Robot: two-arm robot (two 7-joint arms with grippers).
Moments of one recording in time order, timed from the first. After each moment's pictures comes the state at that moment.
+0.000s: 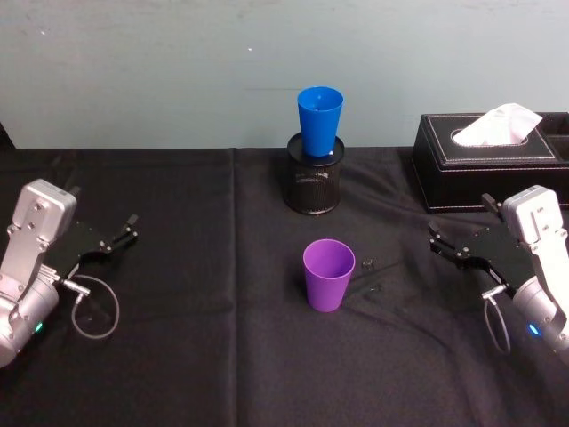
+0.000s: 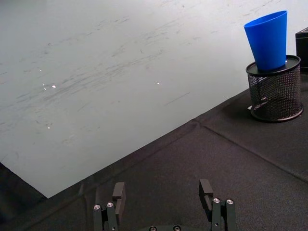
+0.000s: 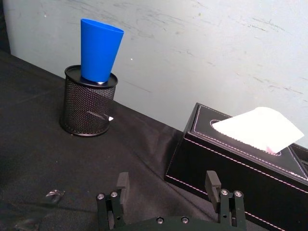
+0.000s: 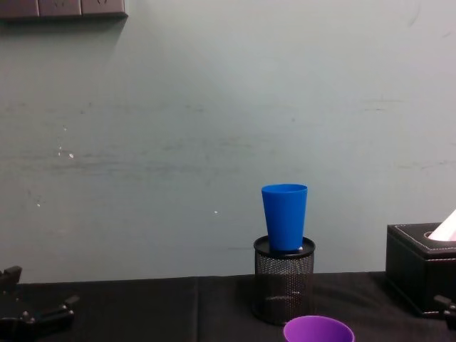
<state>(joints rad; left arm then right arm) -0.20 0.60 0.45 -1.41 -0.25 -0.12 0.03 0.20 0.60 -0.45 -1.41 0.25 -0.12 -0.03</state>
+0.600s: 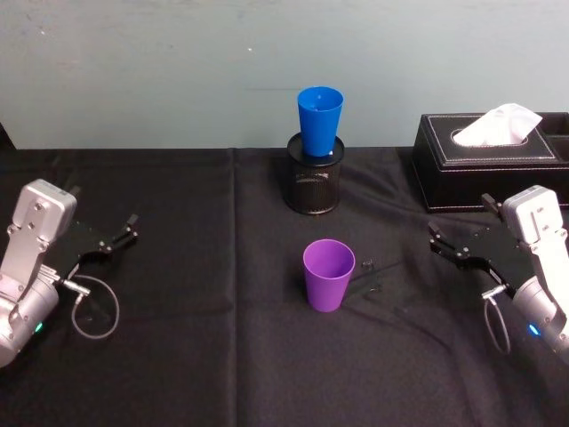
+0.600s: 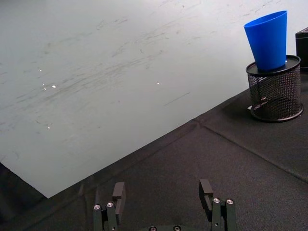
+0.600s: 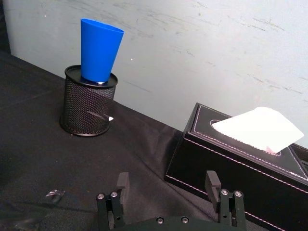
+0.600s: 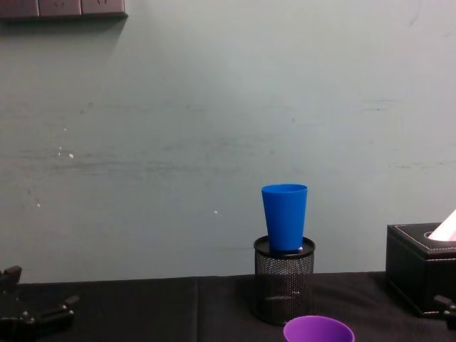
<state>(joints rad) -0.20 0.60 0.45 -1.41 -0.25 -0.12 0.03 0.20 0.60 -0.45 -1.41 0.25 -0.12 -0.03</state>
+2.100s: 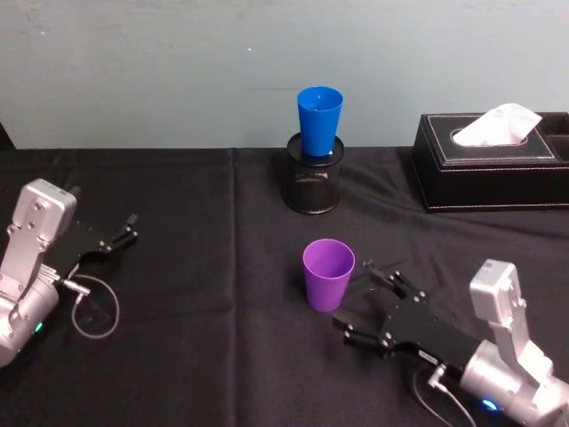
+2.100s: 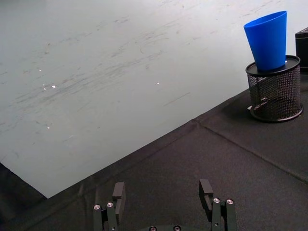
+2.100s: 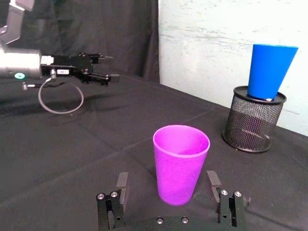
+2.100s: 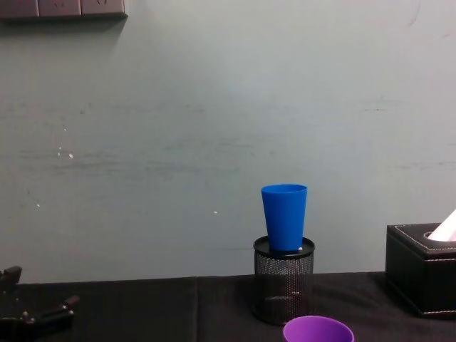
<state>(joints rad) -0.20 0.60 0.45 -1.41 -0.25 -0.12 0.03 0.11 0.55 -0.48 -1.41 0.41 -0.30 0.49</state>
